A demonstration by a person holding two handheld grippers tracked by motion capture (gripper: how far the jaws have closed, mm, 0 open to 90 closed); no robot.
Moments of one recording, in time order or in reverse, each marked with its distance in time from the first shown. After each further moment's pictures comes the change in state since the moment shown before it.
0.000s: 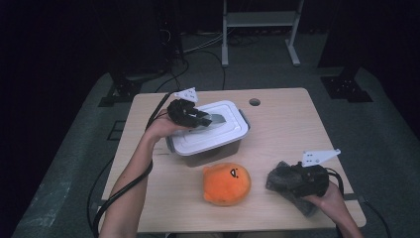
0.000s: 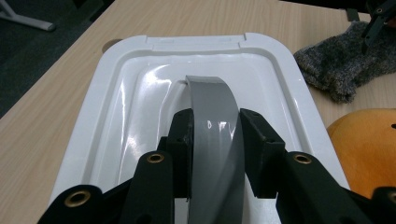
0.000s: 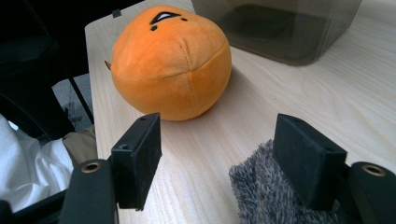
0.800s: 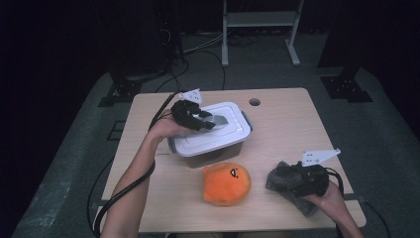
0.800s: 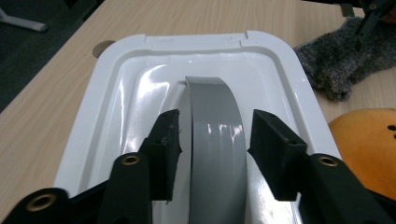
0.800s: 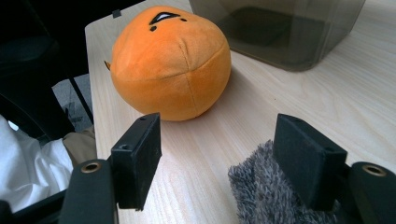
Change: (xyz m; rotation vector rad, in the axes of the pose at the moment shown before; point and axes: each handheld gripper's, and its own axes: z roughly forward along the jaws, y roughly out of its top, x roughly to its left) left arm -0.005 0.007 0.008 0.005 -0.004 0.018; right arm -0.001 0.000 0.000 0.000 0.002 0.000
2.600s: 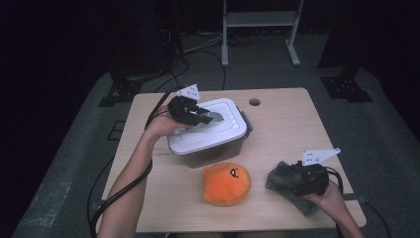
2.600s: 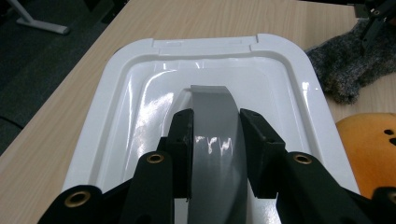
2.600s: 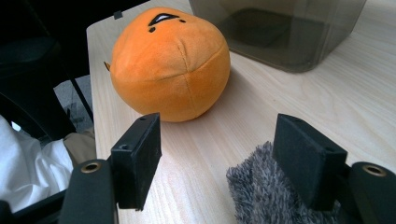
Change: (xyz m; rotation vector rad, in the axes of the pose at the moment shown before) left arm -0.008 0.012 -0.024 0.021 0.058 0.019; right arm -0.003 0.000 0.001 -0.006 0.008 -0.001
